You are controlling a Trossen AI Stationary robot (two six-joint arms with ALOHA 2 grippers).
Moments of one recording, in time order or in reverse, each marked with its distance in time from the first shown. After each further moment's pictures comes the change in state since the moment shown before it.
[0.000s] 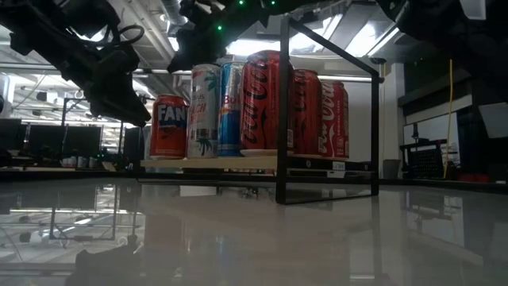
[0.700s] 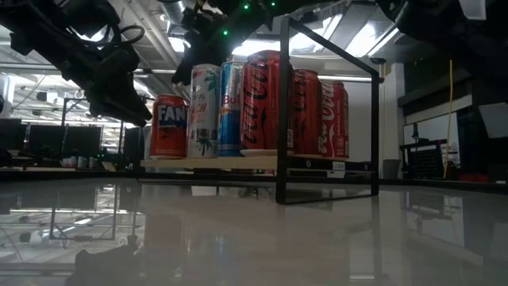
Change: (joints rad) left arm 0.000 0.000 0.000 0.007 -0.013 -0.024; right arm -0.007 -0.002 0.000 -0.169 -0.133 0.074
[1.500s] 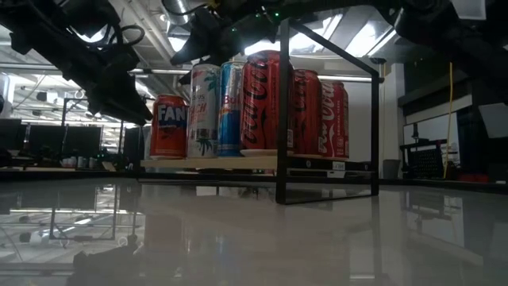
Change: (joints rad) left arm 0.000 0.000 0.000 0.004 -0.078 0.000; right arm -0.078 -0.005 0.000 -0.002 -0.450 0.268
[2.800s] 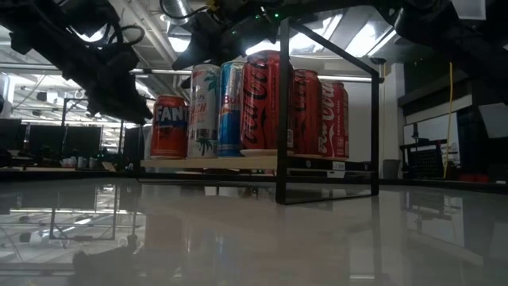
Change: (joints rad) left arm 0.000 -0.004 0.000 -0.002 0.009 -0.028; right arm 0.001 0.000 -0.011 -0.025 0.020 -0.008
